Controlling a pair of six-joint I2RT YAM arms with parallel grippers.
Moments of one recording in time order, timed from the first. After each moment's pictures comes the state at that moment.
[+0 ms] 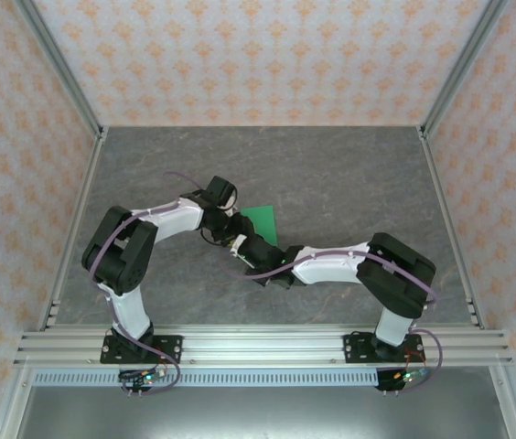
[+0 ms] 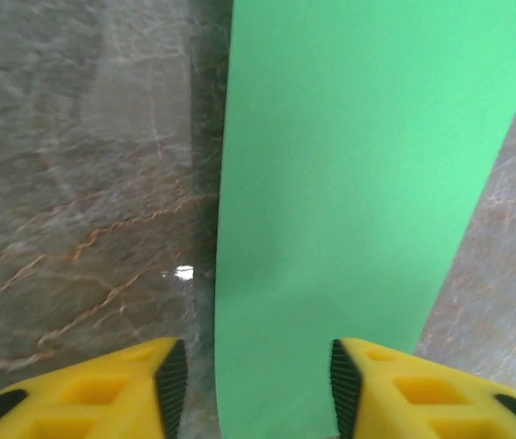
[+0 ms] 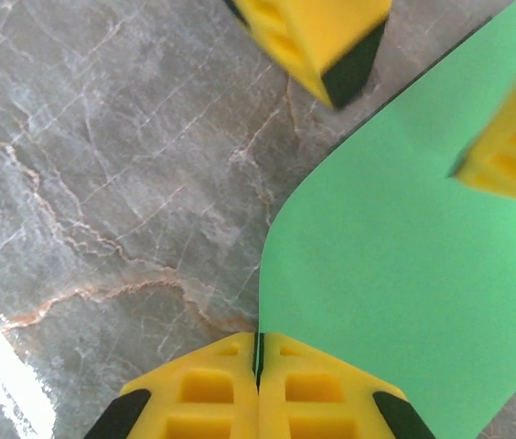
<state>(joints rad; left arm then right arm) -0.43 1.80 1.08 -0.45 0.41 -0.78 1.05 1.73 0.90 -0.18 0.26 -0.08</state>
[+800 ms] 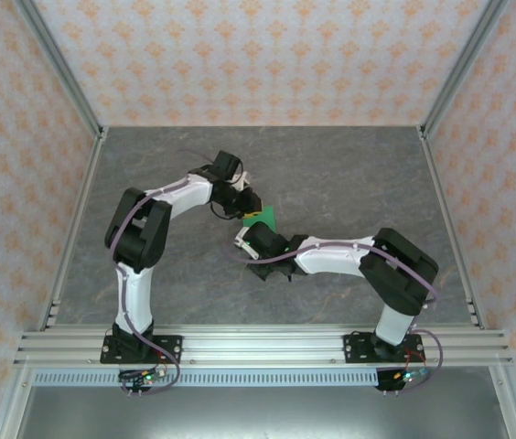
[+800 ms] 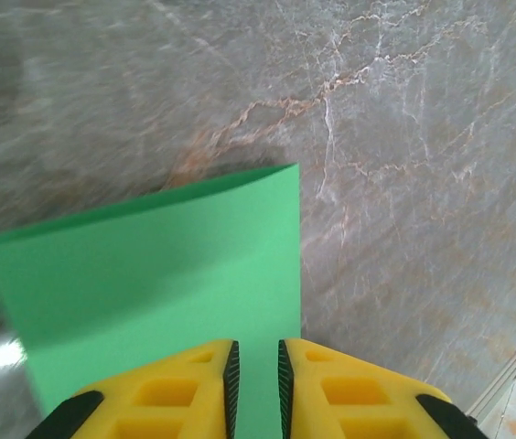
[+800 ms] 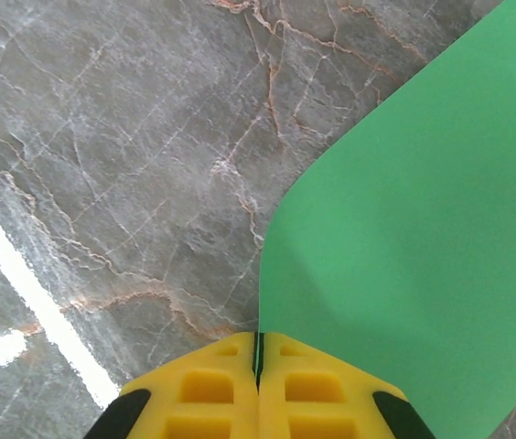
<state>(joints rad) -0.39 2.07 1.44 -0.49 0.56 -0.64 0.97 1.73 0.95 -0.24 0.10 -0.04</state>
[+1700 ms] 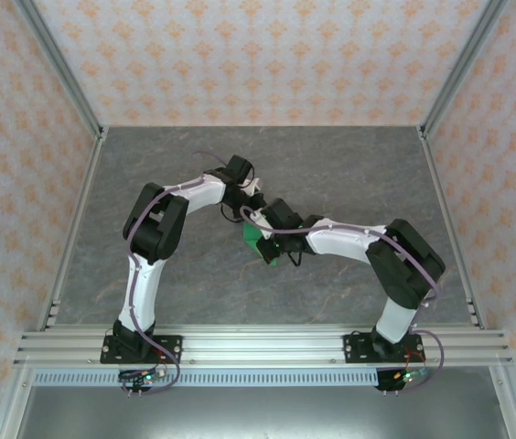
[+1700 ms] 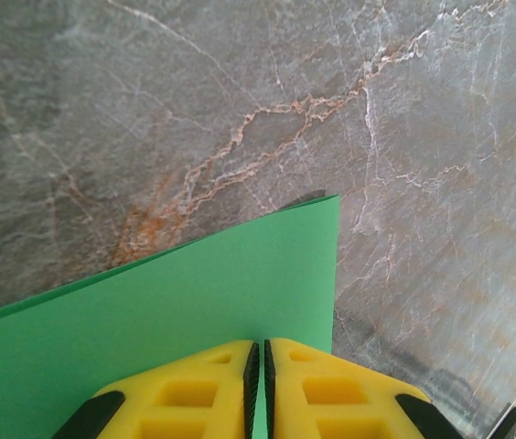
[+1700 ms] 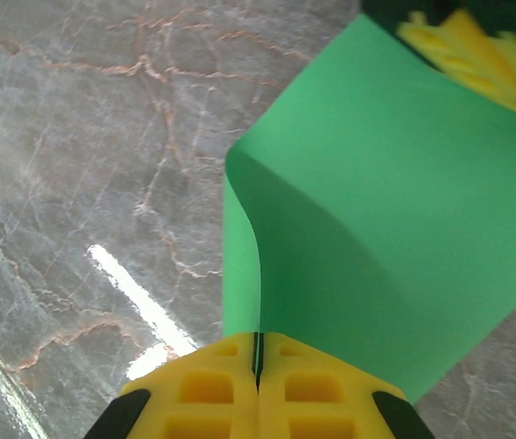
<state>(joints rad) -0.42 2.20 1.54 -0.53 0.57 -0.56 0.77 1.73 0.99 -0.29 -0.16 0.11</state>
